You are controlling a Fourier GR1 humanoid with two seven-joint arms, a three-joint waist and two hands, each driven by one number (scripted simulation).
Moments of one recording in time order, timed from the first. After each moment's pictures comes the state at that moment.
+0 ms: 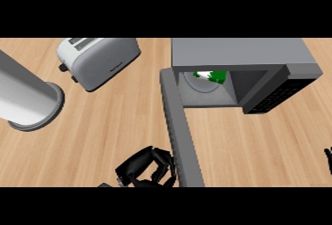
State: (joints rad) left arm -0.05 0.00 -0.43 -1.34 -0.25 -0.38 -0.17; right arm 0.14 -0.39 -0.25 -0.91 -0.26 0.23 -0.92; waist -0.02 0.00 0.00
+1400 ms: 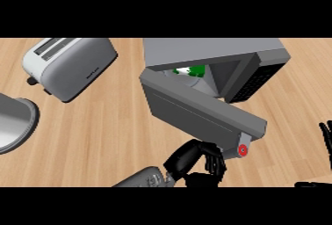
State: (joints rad) left arm -0.55 0.01 -1.03 -1.05 0.32 0.31 -0.25; right arm 0.11 -0.45 -0.15 -1.19 -0.34 0.33 -0.81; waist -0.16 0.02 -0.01
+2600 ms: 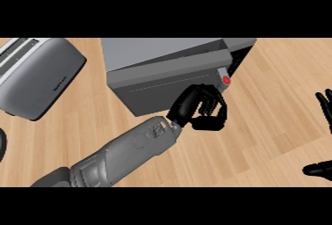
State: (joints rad) left arm -0.95 0.03 -0.94 -0.85 0.56 0.50 -0.25; right arm -0.03 -0.55 -0.10 -1.32 -0.44 0.43 -0.68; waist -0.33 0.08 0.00
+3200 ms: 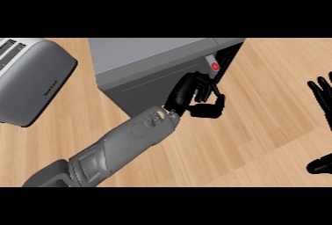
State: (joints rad) left arm -1.02 0.04 -0.93 -0.79 0.64 0.55 -0.25; right arm -0.11 -0.59 -0.06 -1.38 -0.50 0.51 -0.60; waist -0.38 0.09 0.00
